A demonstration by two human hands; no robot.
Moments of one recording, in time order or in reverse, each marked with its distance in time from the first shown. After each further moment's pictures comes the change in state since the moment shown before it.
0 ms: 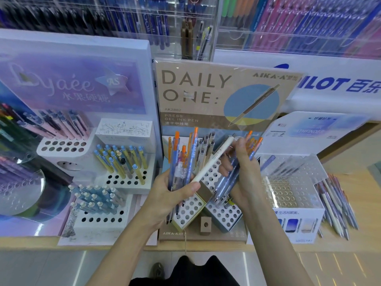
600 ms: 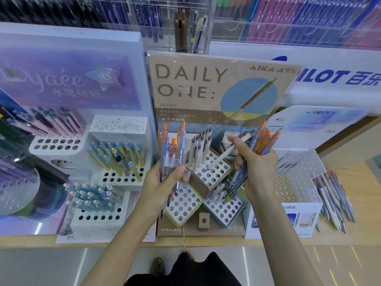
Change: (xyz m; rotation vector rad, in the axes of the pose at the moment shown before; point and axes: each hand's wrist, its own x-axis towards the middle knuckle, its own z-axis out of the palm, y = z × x) left_hand 0.010 -0.007 -0.004 0.094 0.153 0.056; right_hand 0.011 -0.010 -0.027 -0.378 0.258 -0.192
